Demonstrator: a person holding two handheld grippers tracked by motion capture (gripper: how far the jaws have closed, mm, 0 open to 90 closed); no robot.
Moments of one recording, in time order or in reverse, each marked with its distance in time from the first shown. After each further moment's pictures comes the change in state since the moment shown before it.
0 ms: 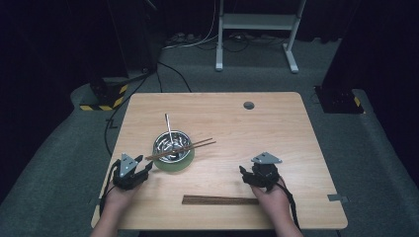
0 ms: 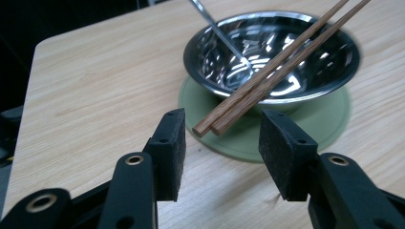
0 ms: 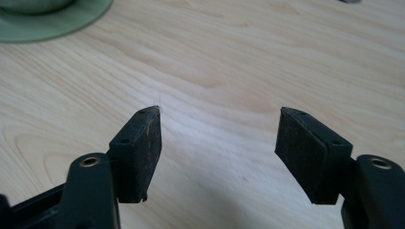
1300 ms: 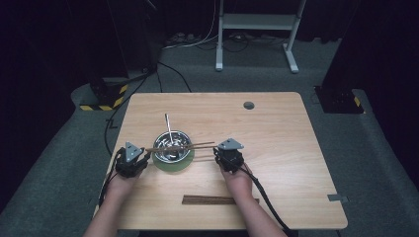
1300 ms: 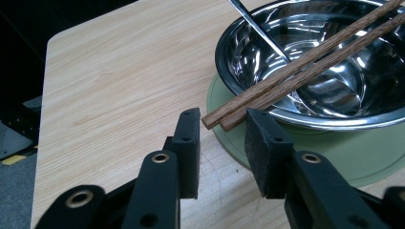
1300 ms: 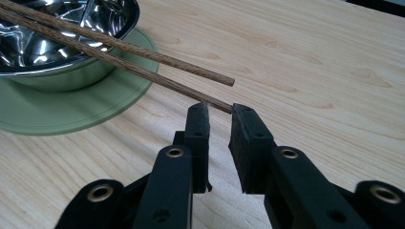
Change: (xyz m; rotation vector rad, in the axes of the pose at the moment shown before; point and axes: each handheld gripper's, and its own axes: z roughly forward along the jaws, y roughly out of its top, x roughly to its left) left arm 0.018 0.019 0.024 0.063 0.040 0.032; right arm 0.055 0.052 0.078 -0.085 0.041 -0.022
